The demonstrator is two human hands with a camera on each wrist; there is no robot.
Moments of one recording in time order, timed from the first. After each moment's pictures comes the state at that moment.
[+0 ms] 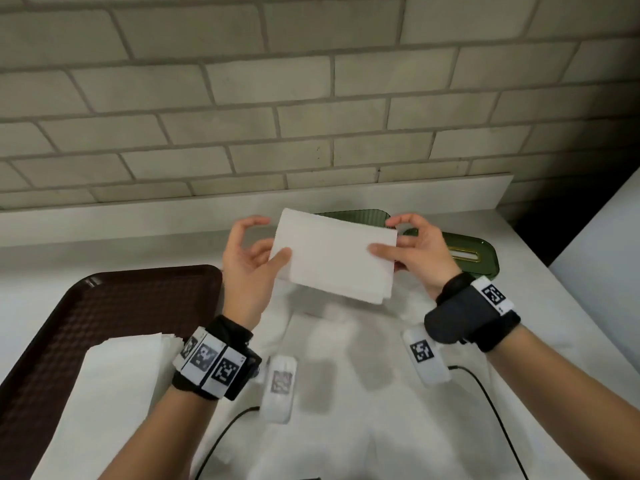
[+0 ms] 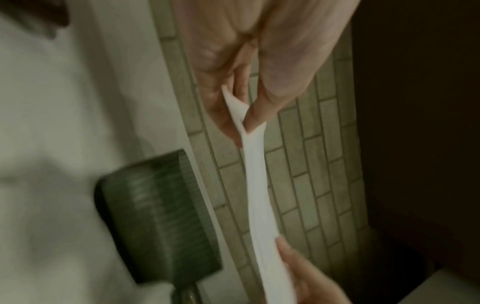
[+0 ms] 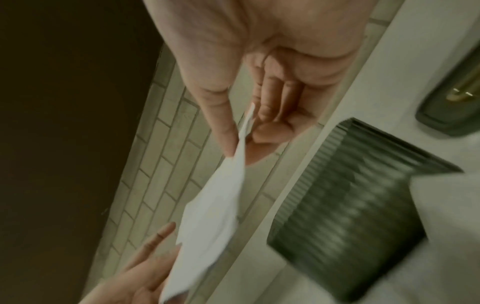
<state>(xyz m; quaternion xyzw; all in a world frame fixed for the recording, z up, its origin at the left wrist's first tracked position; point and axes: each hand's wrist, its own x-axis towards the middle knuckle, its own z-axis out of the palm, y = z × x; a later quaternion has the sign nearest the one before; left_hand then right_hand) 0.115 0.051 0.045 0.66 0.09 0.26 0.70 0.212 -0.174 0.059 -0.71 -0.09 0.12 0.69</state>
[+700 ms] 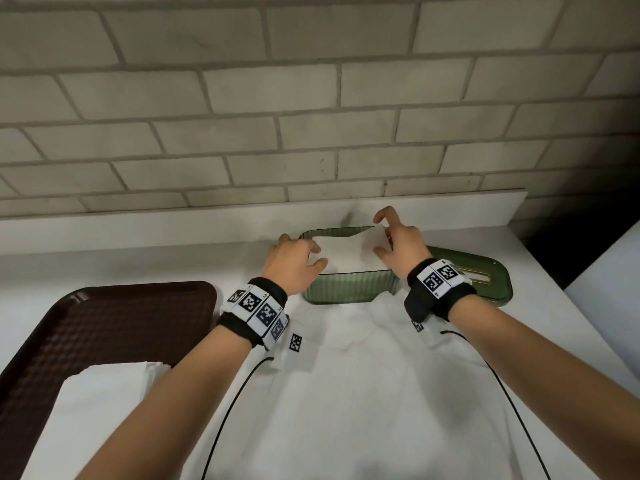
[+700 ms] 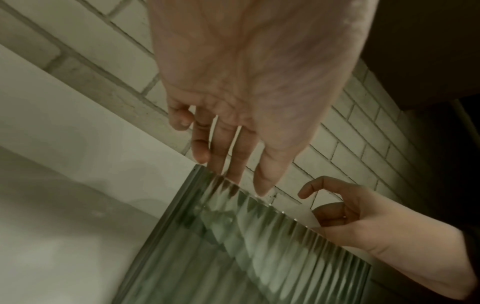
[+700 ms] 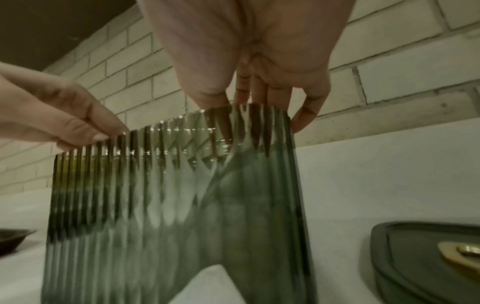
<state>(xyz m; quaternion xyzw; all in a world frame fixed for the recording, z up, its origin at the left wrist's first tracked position) 0.223 0.058 0.022 0.98 0.07 0.02 0.20 0.321 -0.142 0.007 -0.93 -0.23 -0.02 0.27</state>
